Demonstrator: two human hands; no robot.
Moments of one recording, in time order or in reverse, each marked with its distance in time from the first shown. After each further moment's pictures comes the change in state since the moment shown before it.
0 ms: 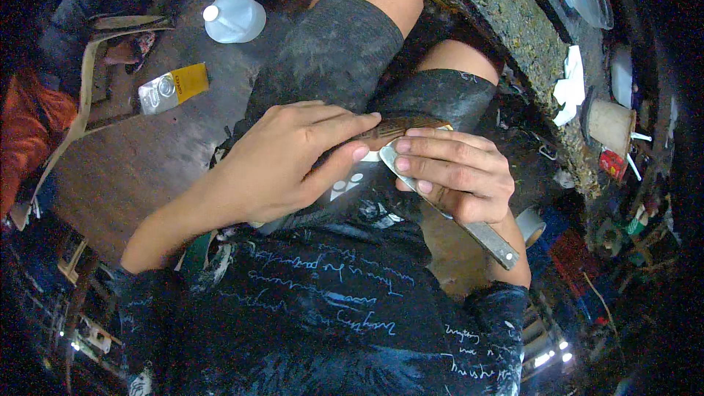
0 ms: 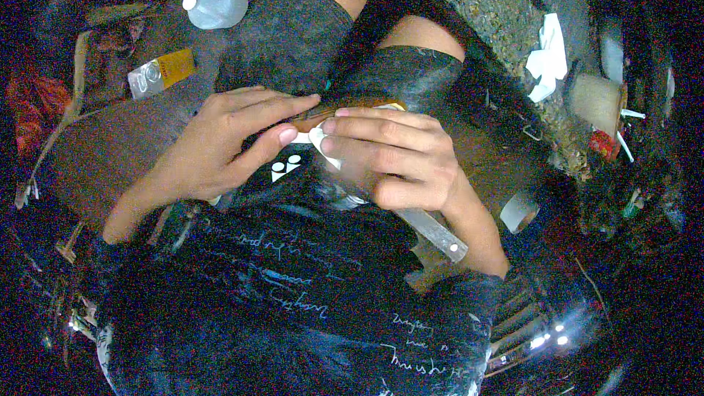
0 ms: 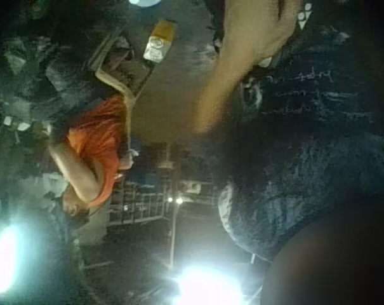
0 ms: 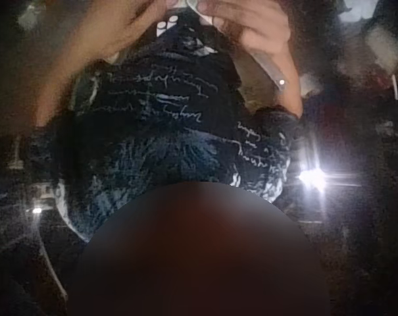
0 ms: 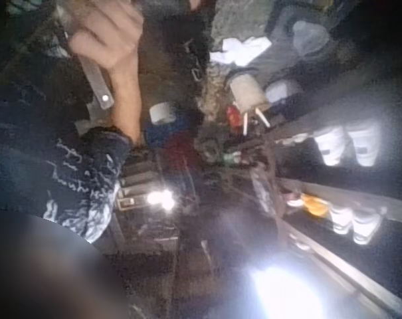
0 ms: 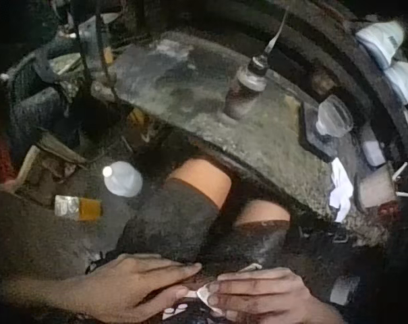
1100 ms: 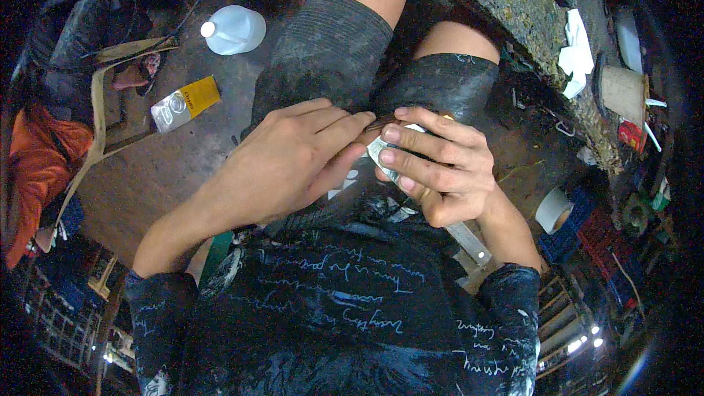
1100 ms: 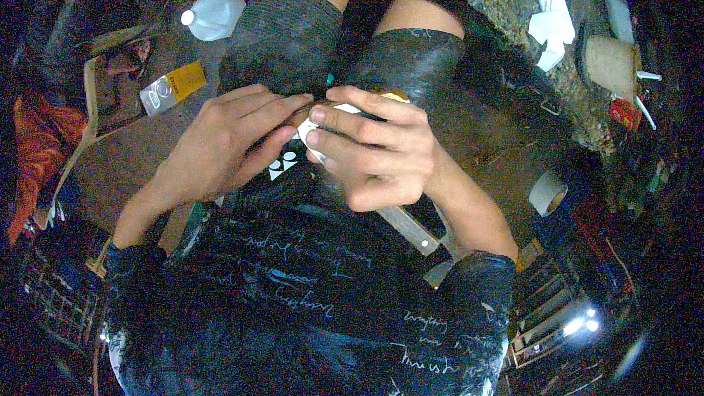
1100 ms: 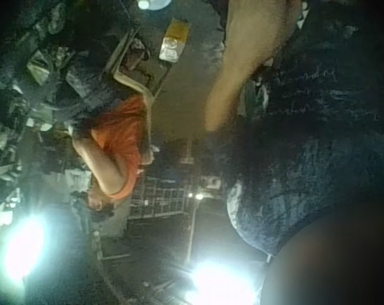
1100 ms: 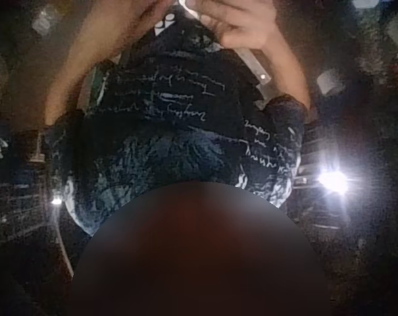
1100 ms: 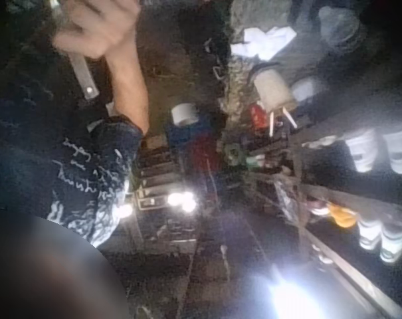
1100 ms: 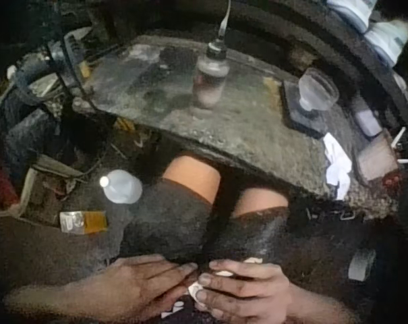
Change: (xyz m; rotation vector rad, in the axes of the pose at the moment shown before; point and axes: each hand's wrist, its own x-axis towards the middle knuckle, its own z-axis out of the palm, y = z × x) left_hand 0.014 0.006 -0.002 0.232 -0.062 0.183; right_hand -0.016 -0.007 0.033 -0.216 0.155 -0.011
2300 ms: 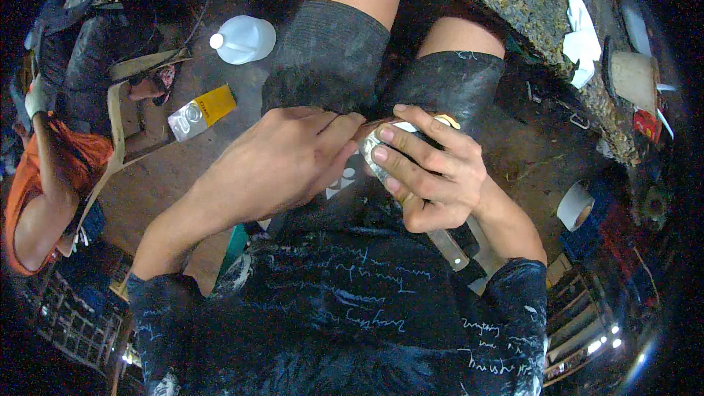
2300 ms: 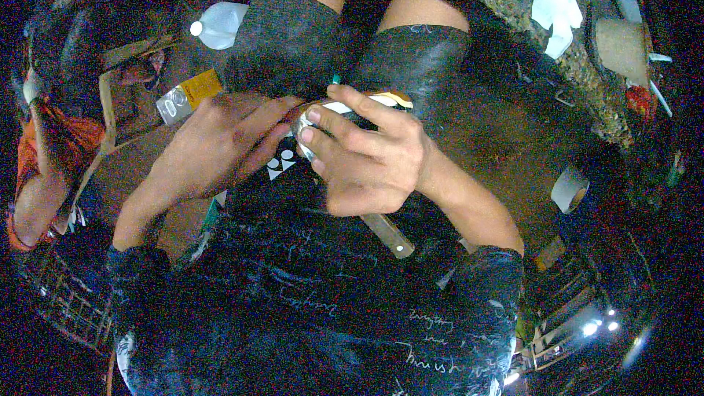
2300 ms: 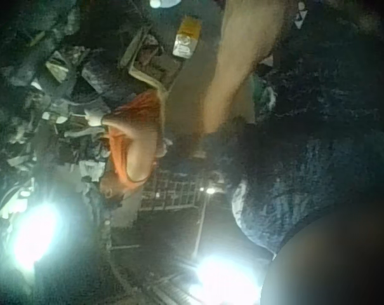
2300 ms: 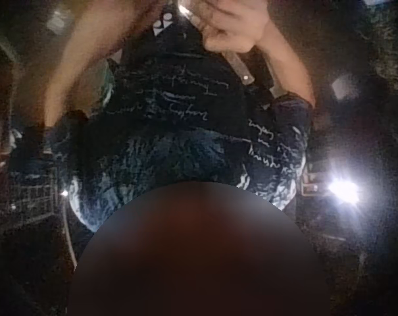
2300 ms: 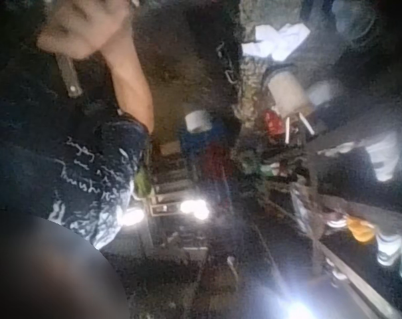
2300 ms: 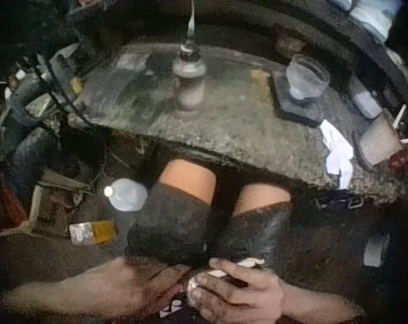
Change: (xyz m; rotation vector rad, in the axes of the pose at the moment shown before) left_hand 0.010 0.008 -0.021 0.165 -0.193 -0.047; right_hand -0.006 -0.003 0.016 -0.169 0.046 -0.058
